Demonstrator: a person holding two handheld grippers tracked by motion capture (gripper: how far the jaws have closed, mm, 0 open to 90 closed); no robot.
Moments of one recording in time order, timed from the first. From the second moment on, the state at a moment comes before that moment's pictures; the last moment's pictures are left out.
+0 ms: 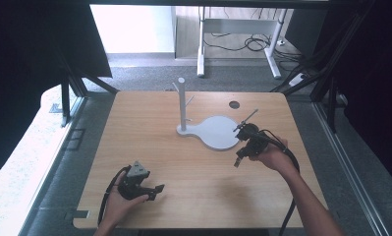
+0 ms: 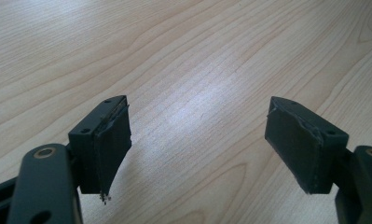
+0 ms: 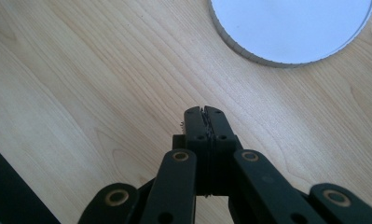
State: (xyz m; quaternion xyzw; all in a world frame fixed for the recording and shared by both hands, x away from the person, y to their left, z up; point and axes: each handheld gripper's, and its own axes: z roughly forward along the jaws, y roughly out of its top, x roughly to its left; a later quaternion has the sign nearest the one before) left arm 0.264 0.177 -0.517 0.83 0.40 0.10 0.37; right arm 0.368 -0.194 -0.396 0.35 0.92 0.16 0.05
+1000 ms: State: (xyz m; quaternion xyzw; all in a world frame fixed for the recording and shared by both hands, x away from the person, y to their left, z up) left arm 0.265 0.179 -0.518 0.83 0.40 0.10 0.37; right arm 0.411 -0.170 -0.381 0.36 0.92 0.15 0.06
